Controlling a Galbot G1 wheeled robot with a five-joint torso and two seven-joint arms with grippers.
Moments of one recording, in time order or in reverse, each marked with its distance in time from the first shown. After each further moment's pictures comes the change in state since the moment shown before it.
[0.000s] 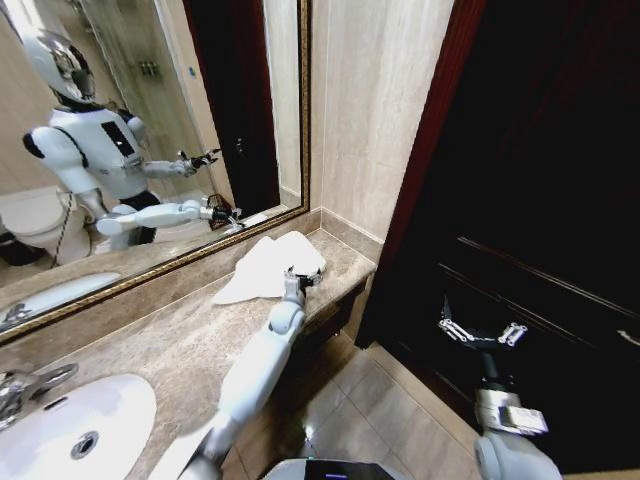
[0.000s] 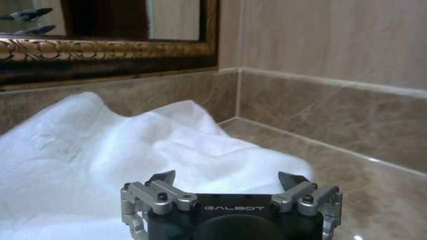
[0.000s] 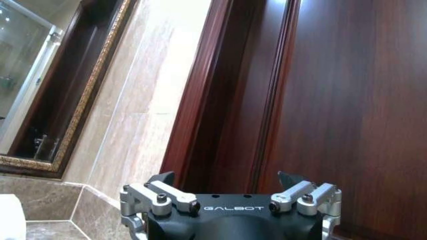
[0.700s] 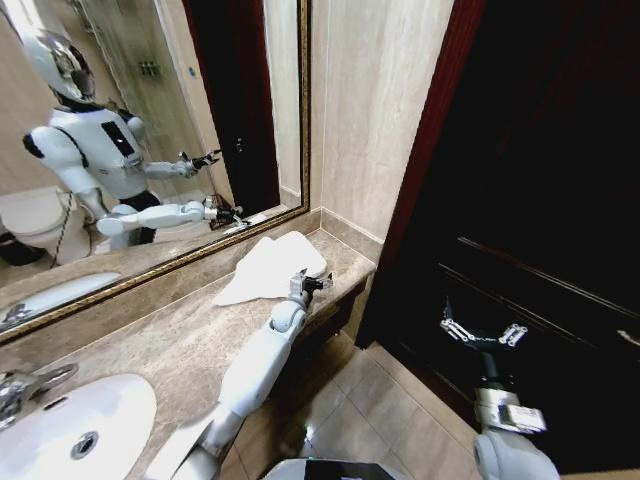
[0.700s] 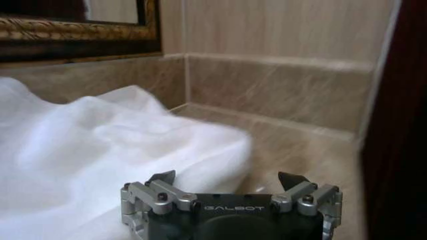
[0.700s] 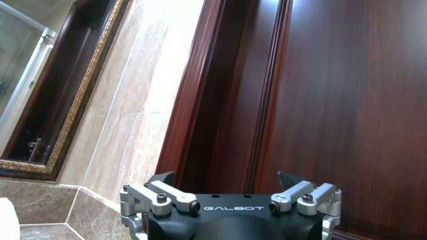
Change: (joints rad) left arm 0.028 0.031 0.056 0.002 0.056 -0.007 0.152; right arm 0.020 0.002 0.002 -0.030 0.020 0.014 0.002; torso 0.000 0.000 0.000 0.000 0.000
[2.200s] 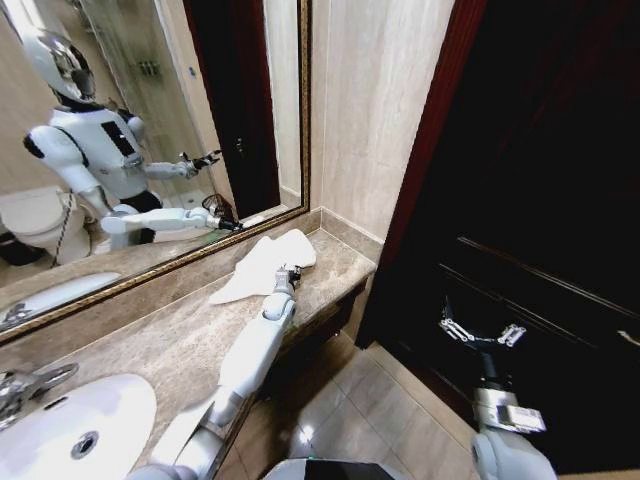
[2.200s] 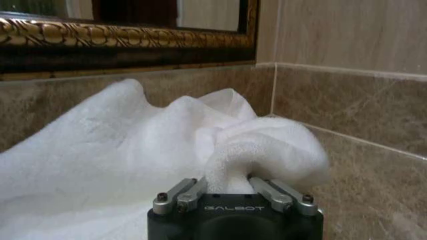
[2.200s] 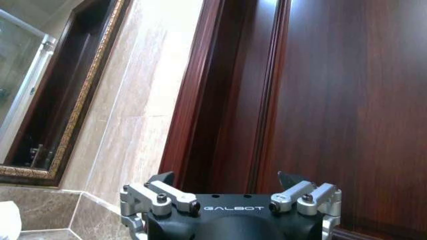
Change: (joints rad) left arm -0.054 -0.009 -0.091 0.094 -0.062 -0.083 -0.155; right arm 0.002 0.006 -0.007 -0.008 0.014 0.020 -0.007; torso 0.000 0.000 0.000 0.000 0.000
